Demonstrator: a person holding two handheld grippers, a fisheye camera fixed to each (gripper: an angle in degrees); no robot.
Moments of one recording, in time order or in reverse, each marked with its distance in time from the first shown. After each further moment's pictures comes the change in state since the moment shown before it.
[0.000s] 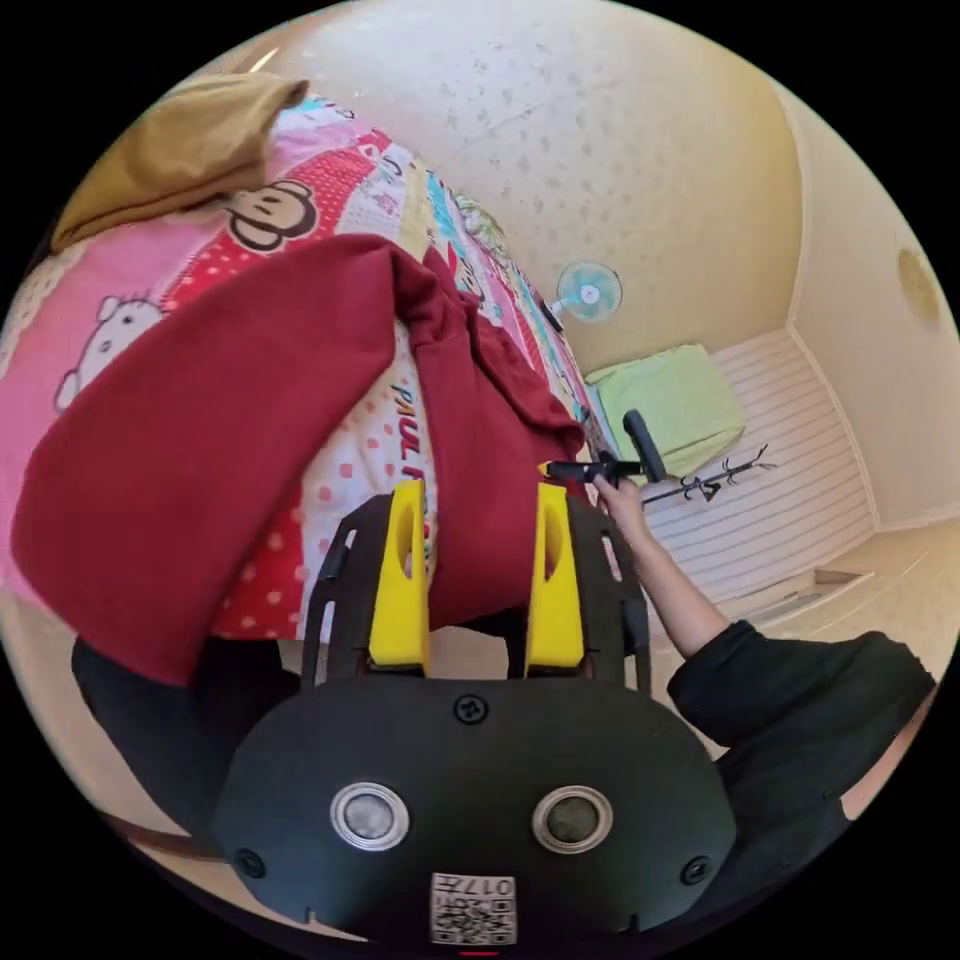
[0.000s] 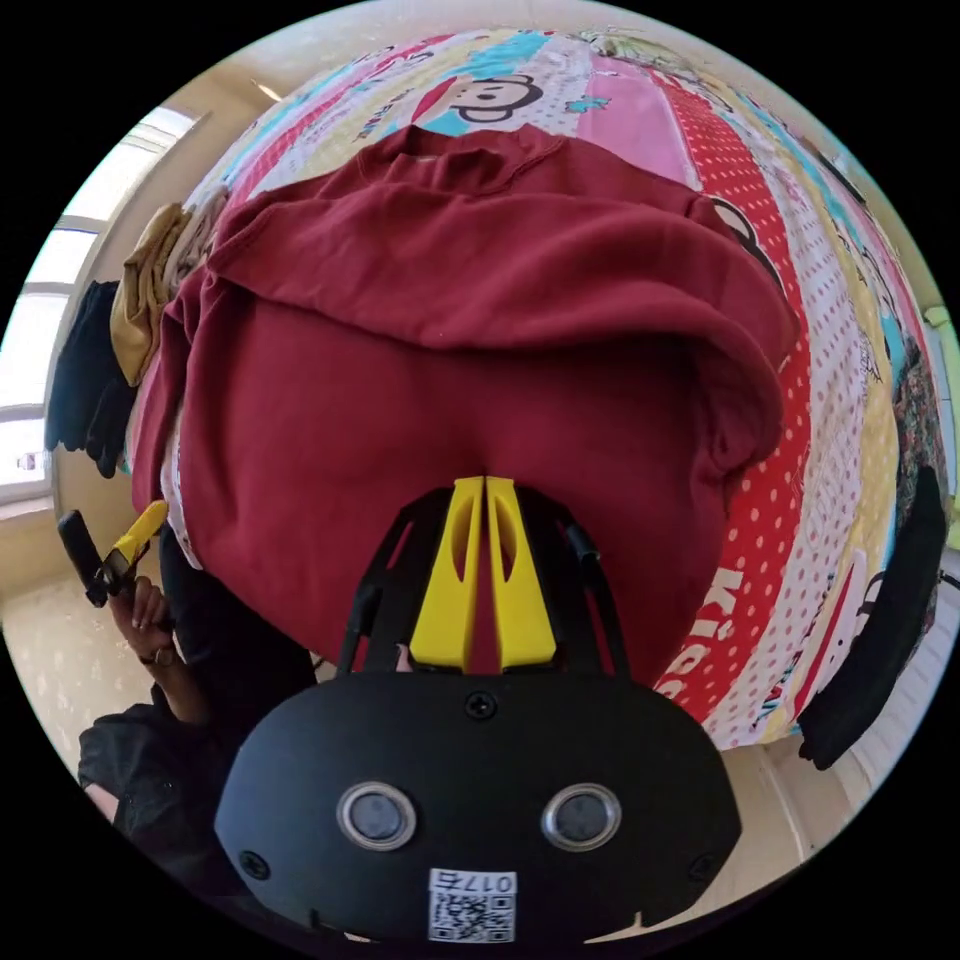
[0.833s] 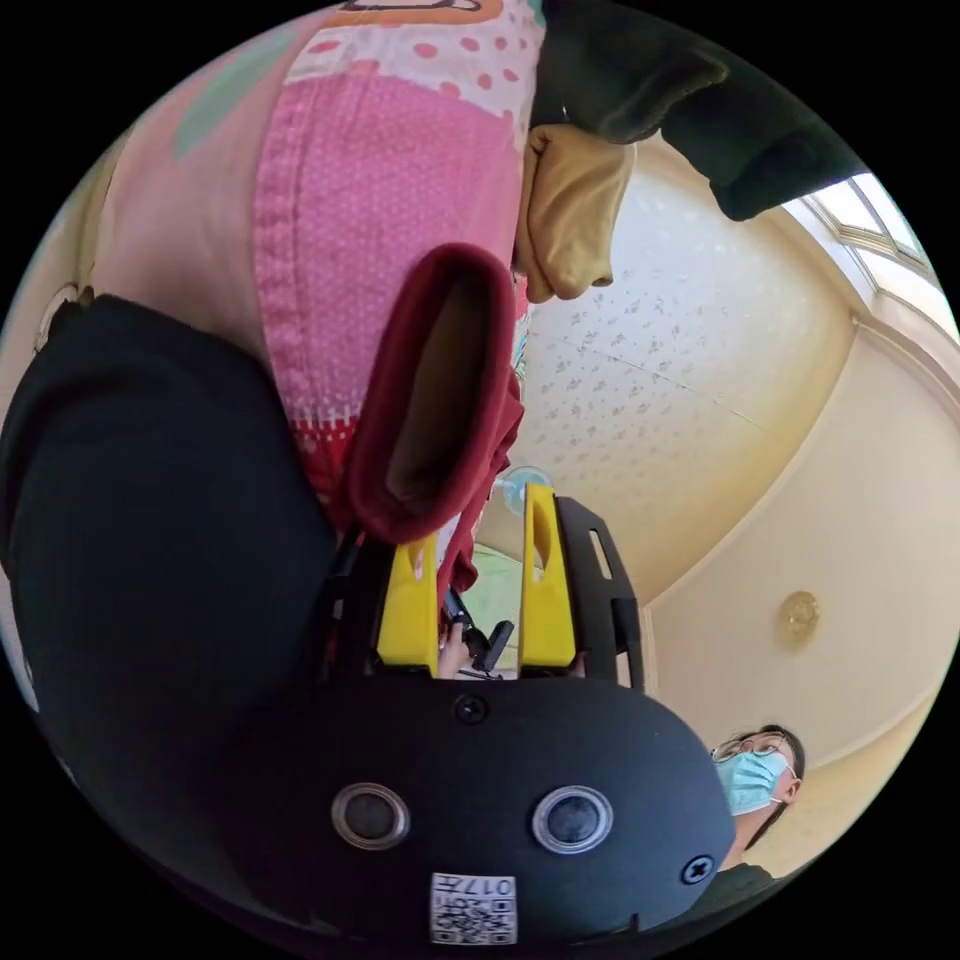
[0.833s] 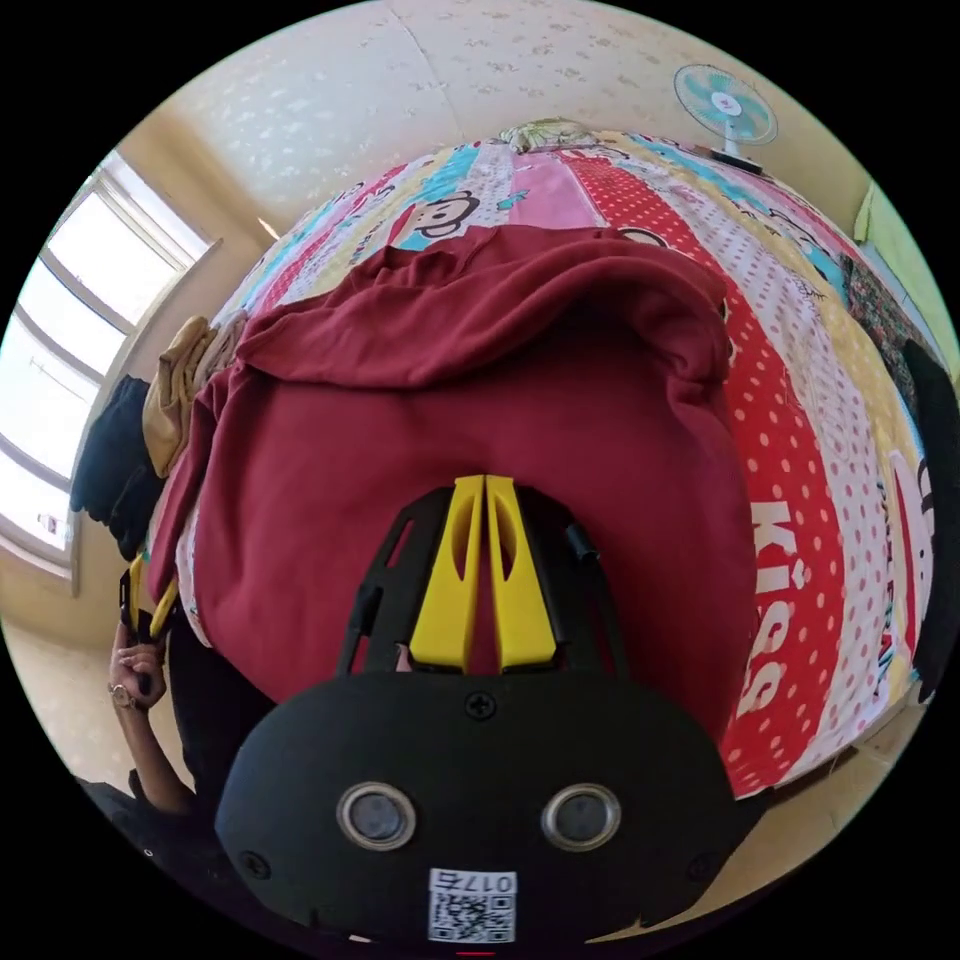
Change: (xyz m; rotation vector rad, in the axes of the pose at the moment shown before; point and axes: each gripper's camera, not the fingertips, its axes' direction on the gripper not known) left arm -0.110 0.055 -0.058 0.347 0.460 -0.650; right arm 0.016 0.122 0.011 0.402 -0.158 0.120
